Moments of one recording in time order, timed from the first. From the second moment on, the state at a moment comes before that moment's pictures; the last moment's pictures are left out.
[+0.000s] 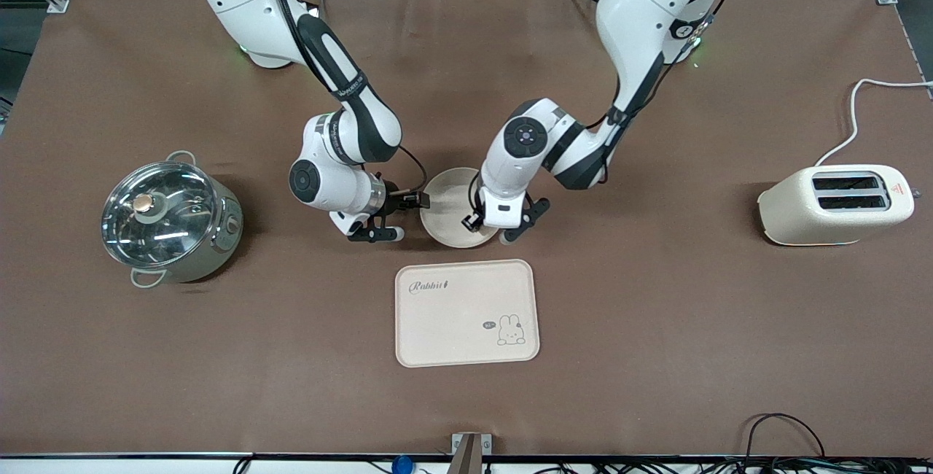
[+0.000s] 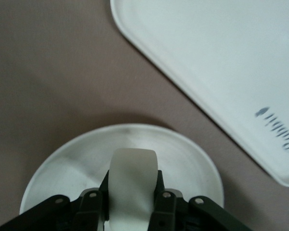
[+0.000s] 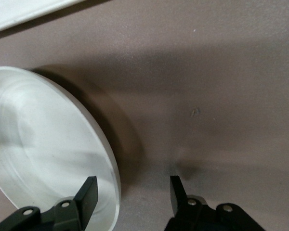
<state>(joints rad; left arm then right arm) -0.60 0.71 -0.20 -1.69 0.02 2.57 -1.52 0.58 0.57 -0.01 -1.95 0.78 2.42 0.00</state>
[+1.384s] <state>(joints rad) -0.27 0.43 -0.16 -1.35 0.08 1.87 -0.99 0.61 0.57 -0.02 -1.94 0.78 2.47 -0.01</state>
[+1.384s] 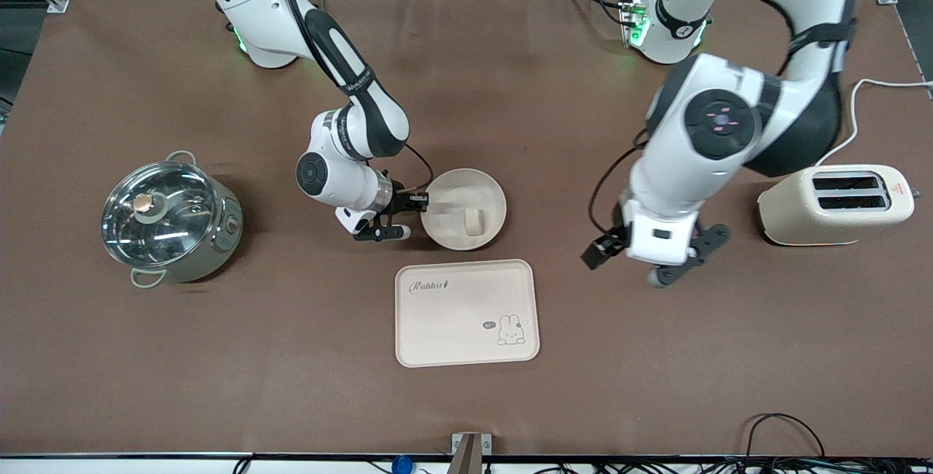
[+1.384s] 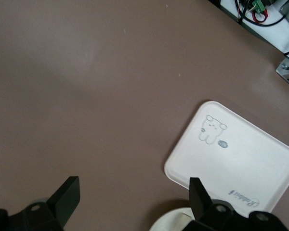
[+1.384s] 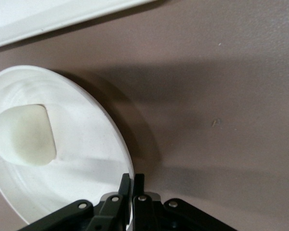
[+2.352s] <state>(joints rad) -0.01 0.15 -0.14 -1.36 0.09 1.55 -0.24 0.56 0.74 -0.03 -1.54 0.77 2.28 0.03</state>
